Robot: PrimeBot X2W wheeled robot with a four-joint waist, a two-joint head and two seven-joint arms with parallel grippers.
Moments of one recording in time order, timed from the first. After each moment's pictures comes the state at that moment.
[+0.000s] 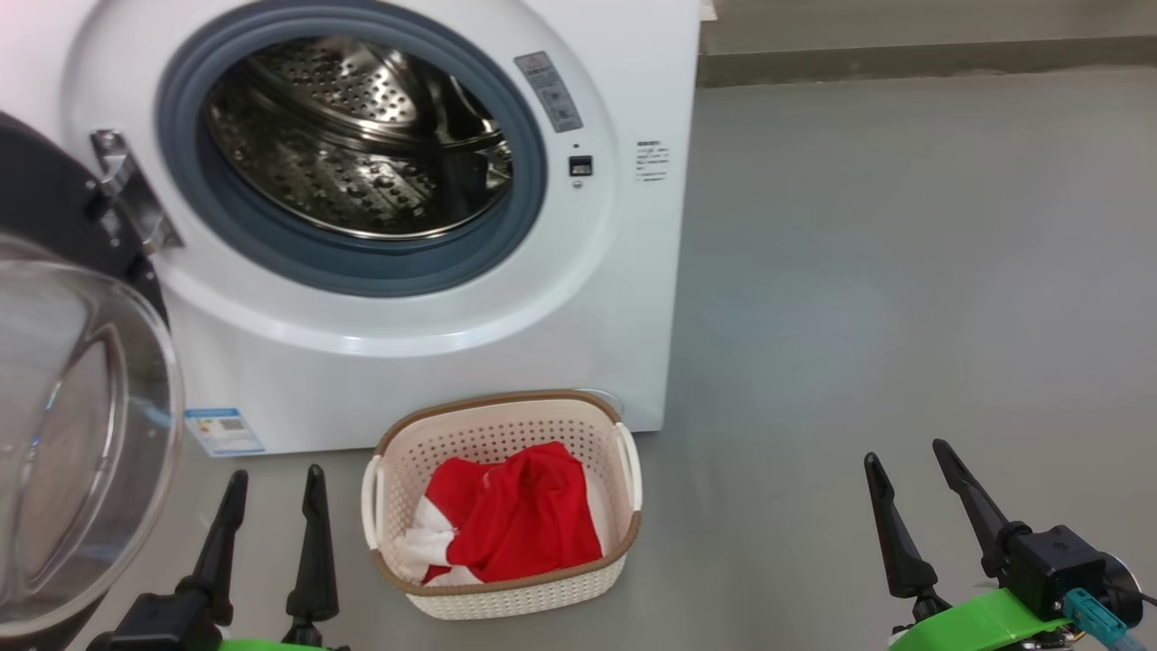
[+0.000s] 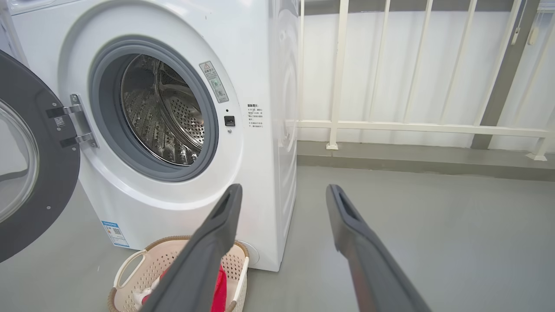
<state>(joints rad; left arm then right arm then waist) -0.02 0.04 0.02 0.12 -0.21 -0.02 -0.25 0.04 -0.04 -0.02 0.18 0.18 0.12 -0.26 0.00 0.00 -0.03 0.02</state>
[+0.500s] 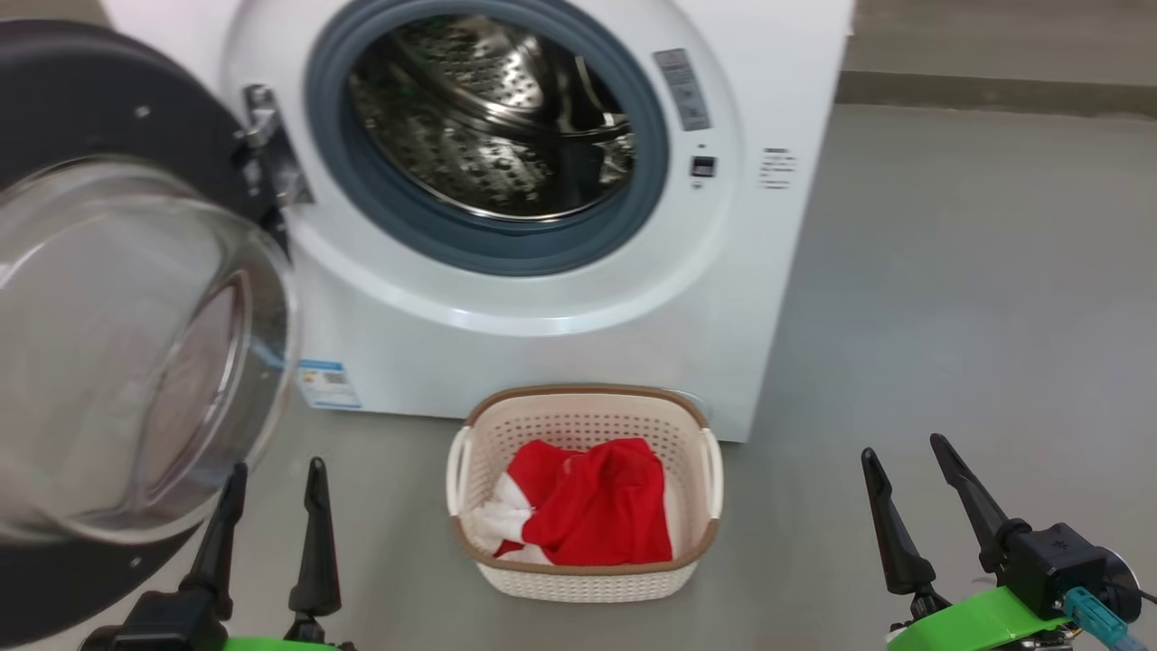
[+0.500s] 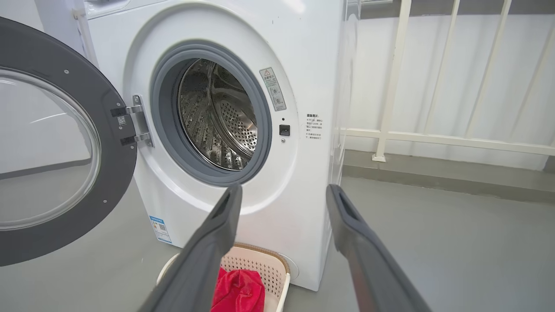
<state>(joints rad) -0.02 0.05 0.00 0.08 -0.19 0.02 -0.25 0.04 -0.04 -0.01 0.16 0.18 0.12 -0.26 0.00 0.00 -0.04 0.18</state>
